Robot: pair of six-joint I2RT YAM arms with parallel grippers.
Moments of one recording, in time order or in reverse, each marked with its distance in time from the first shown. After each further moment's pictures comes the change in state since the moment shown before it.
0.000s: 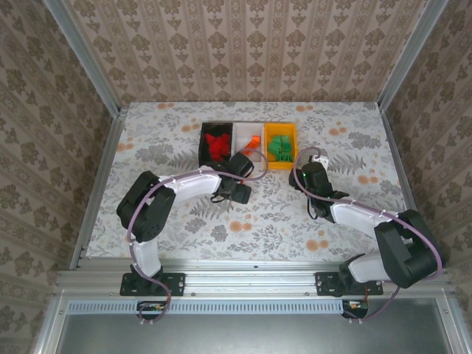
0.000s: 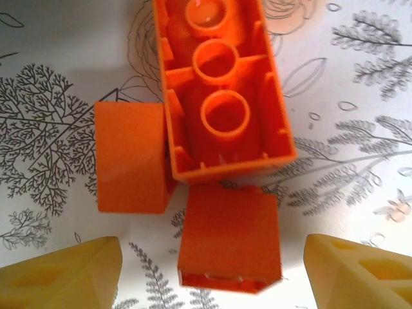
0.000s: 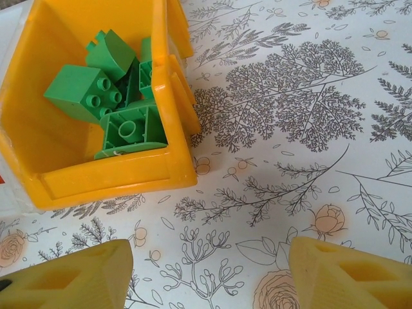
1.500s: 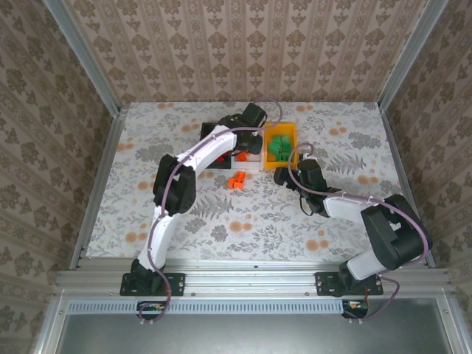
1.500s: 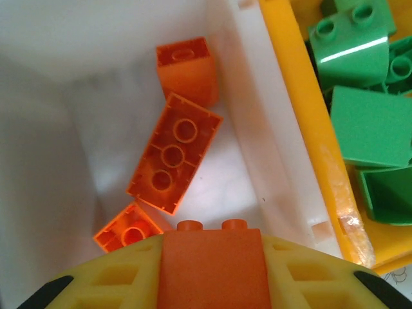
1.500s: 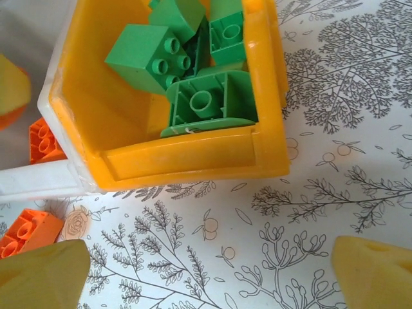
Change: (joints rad) left arm 0.111 0.452 0.916 -0.293 0.043 0.121; right arm -0.002 0.142 0.045 0.117 -0.207 0.035
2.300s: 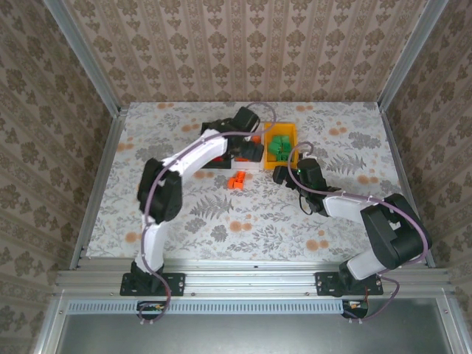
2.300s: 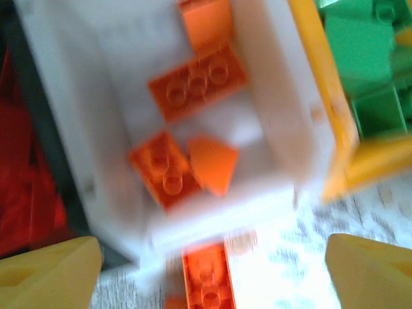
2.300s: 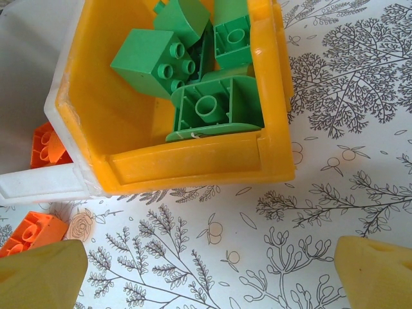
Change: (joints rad) left arm -0.015 -0.290 -0.356 0.066 -0.006 -0.005; right arm 0.000 0.001 0.005 0.001 0.000 0.002
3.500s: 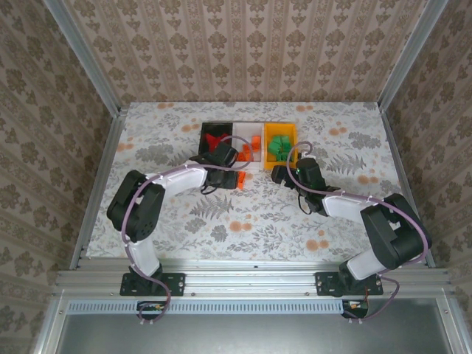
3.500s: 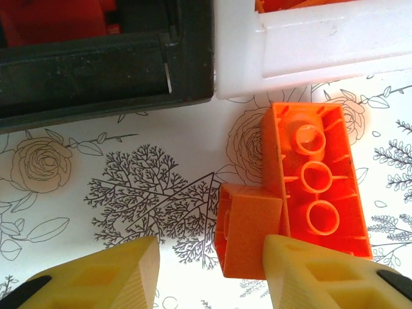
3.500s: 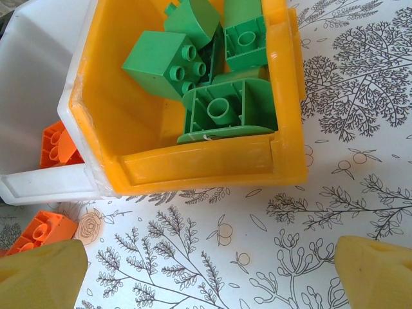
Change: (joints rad) left arm 0.043 -0.216 -0.599 0.355 0.021 -0.129; right arm 0.013 0.000 0.010 -0.002 0.000 0.000
